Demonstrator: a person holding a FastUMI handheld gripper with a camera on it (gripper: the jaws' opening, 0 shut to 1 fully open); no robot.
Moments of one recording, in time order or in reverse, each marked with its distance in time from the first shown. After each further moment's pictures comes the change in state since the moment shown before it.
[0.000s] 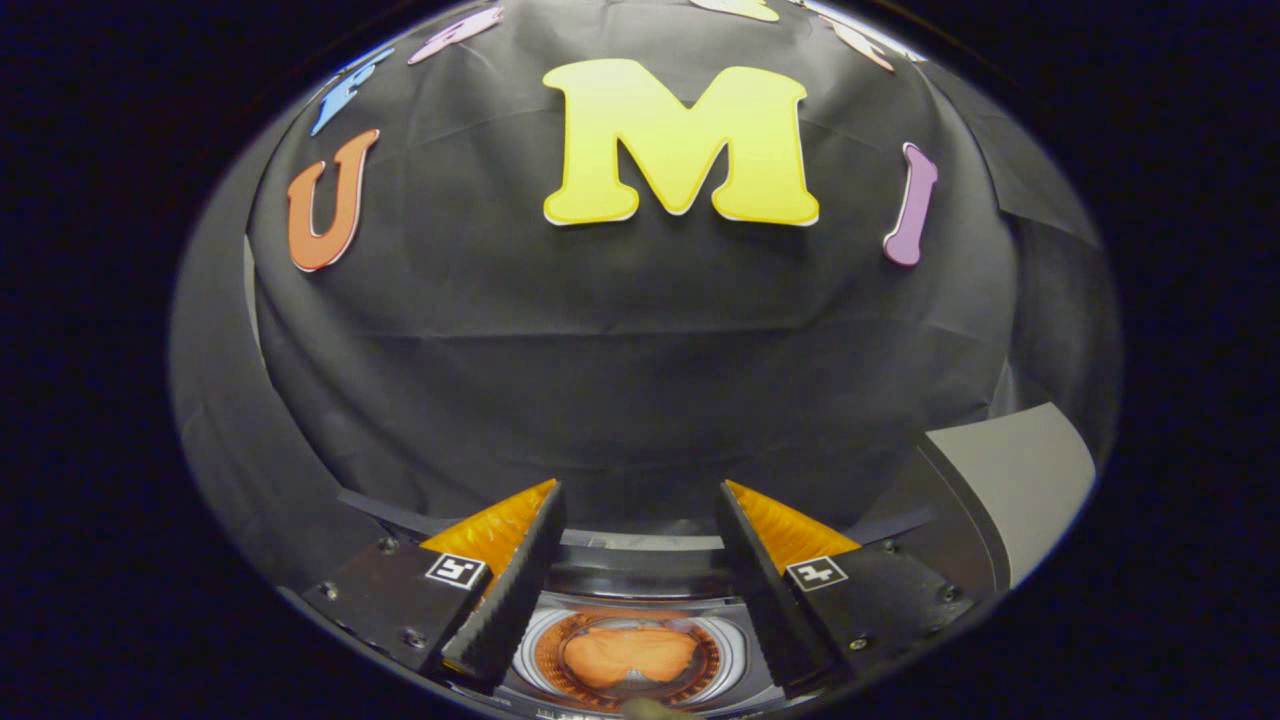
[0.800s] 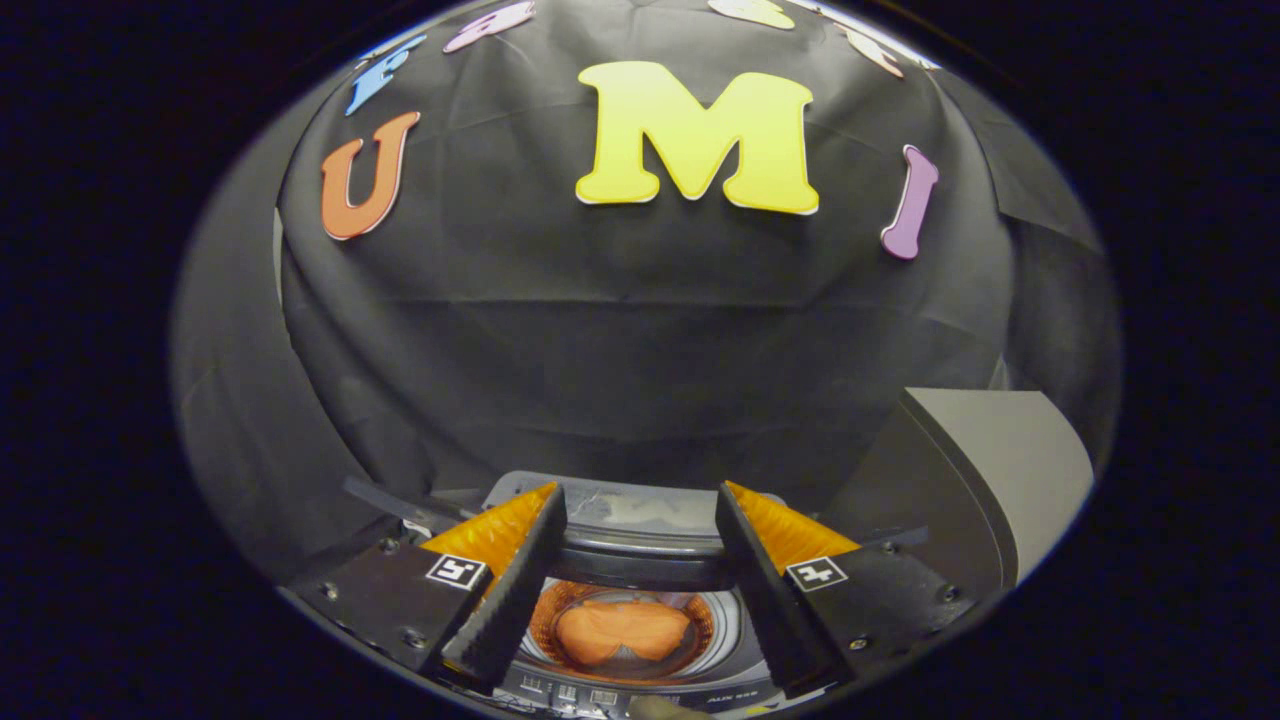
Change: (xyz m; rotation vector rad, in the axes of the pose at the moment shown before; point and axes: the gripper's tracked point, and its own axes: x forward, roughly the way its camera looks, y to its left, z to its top) arm -0.043 0.002 -0.049 -0.056 0.042 0.022
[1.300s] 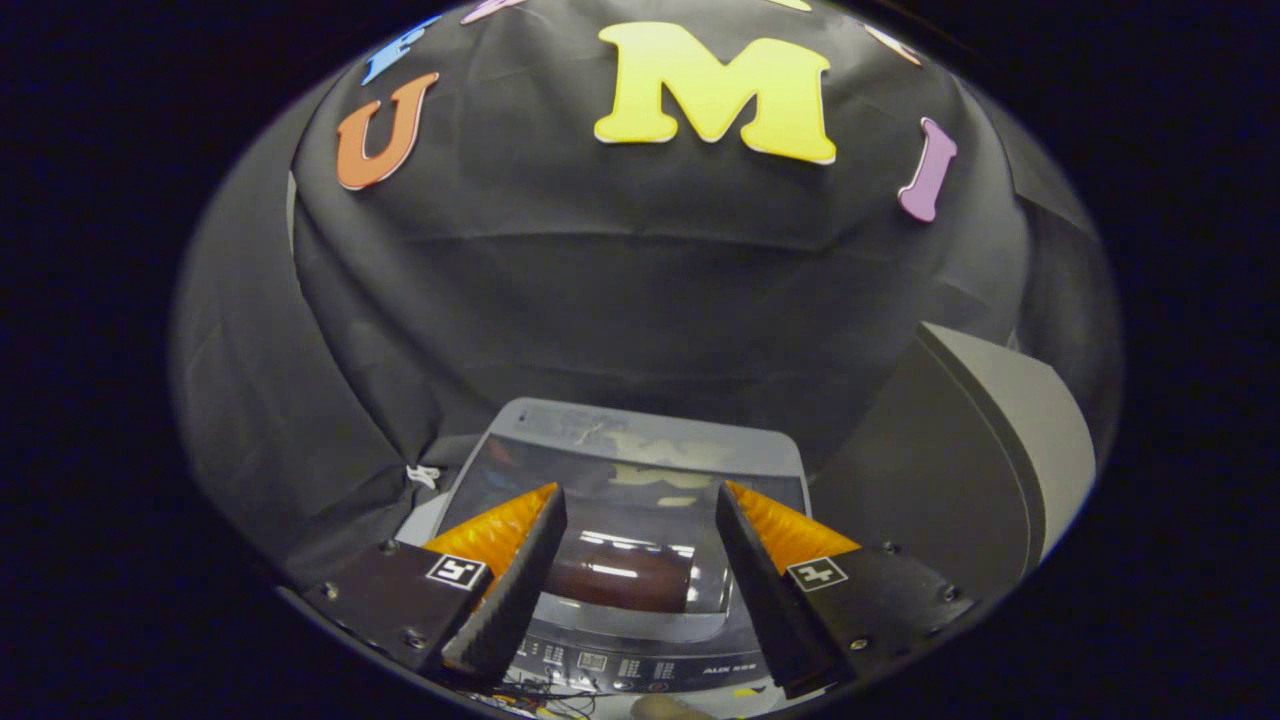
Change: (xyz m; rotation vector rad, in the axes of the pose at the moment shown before) arm -0.007 -0.002 -0.066 -0.036 0.167 0.025
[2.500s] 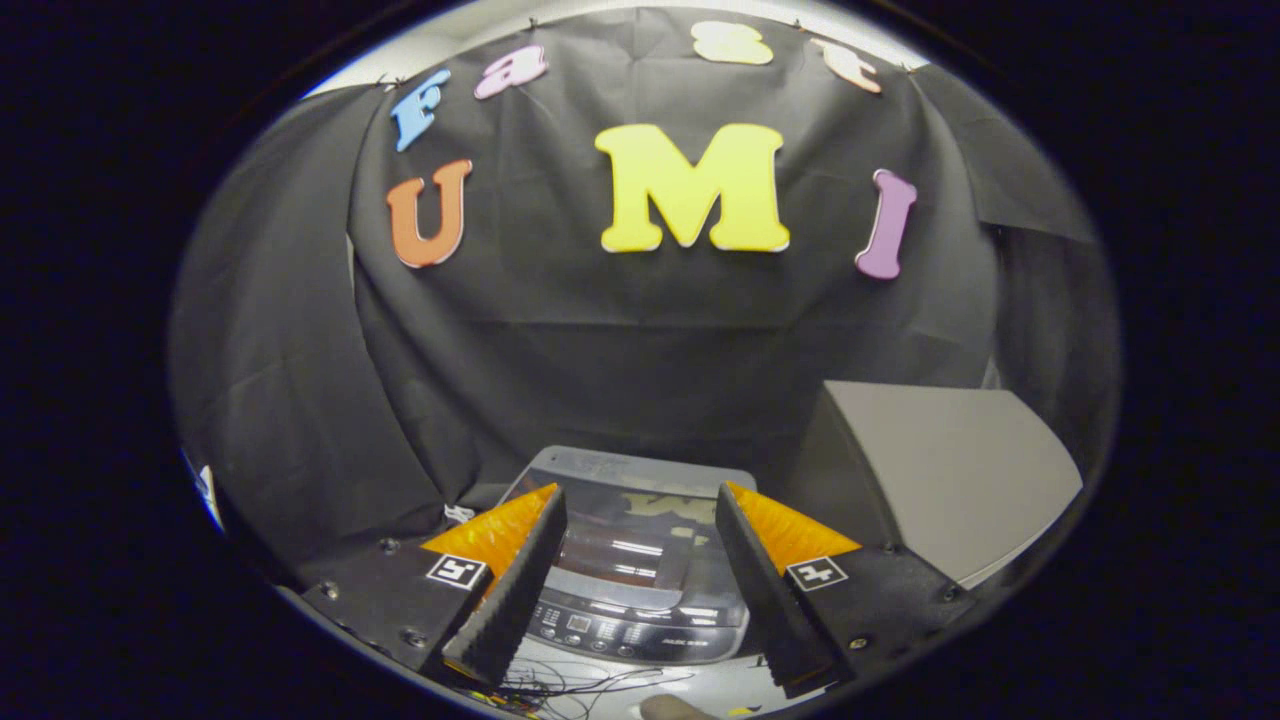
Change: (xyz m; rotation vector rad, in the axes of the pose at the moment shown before) arm -0.170 -0.064 0.010 0.014 -0.305 0.109
